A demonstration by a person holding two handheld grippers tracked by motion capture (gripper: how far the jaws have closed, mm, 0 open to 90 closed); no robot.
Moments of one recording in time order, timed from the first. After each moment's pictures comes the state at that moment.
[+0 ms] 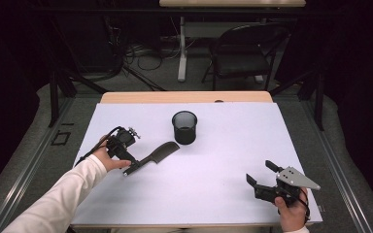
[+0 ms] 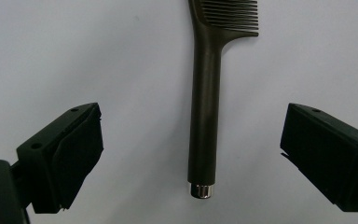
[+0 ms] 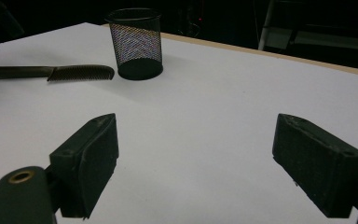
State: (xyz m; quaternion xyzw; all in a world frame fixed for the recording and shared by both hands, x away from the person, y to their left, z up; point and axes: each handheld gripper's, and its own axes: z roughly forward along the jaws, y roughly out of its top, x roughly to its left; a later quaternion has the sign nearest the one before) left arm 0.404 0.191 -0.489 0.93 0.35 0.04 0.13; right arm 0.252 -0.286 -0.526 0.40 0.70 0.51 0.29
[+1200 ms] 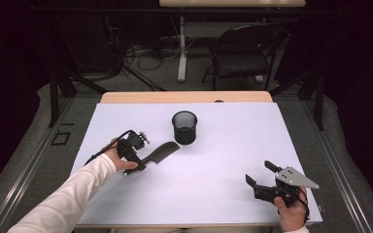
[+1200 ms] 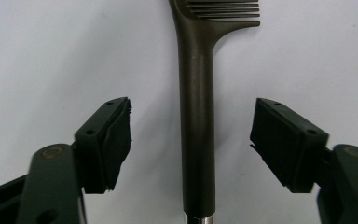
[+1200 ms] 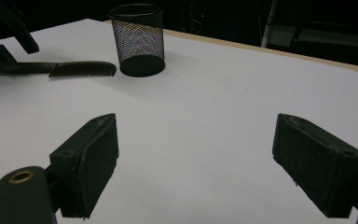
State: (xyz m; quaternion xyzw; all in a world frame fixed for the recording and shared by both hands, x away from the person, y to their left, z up) left arm 0.412 0.168 -0.511 0.95 0.31 0.02 0.08; right arm 0.253 -0.285 -0.527 0.40 0.71 0.51 0.29
